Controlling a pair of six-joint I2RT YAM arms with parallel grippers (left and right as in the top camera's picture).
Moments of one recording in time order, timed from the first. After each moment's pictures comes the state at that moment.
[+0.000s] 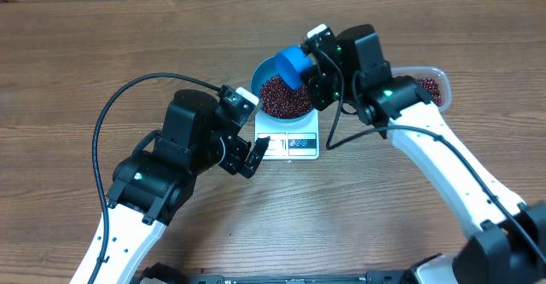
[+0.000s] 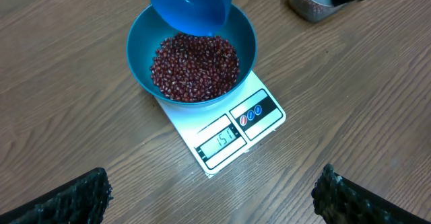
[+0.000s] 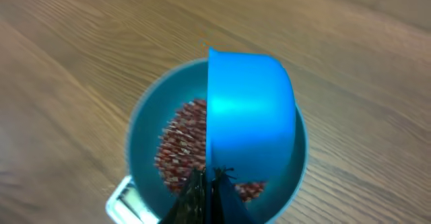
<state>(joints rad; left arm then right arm) -0.44 1.11 1.10 -0.76 0.16 0.11 0.43 1.62 1.34 -0.51 -0.21 -0.09</state>
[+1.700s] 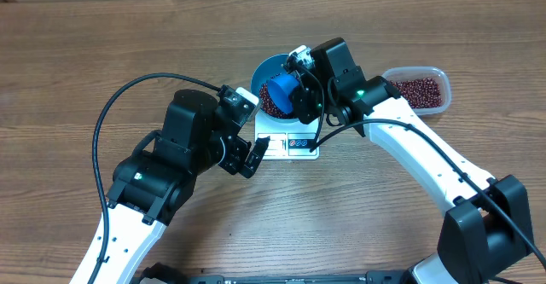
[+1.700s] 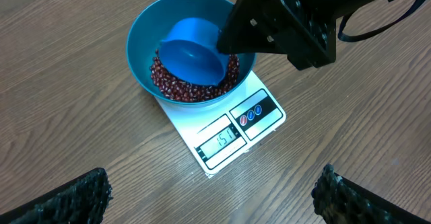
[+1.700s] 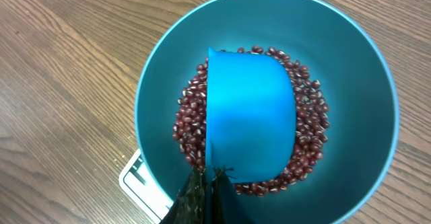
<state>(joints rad) -0.44 1.11 1.10 -0.76 0.16 0.11 0.49 1.72 1.34 -0.57 -0.22 -0.06</state>
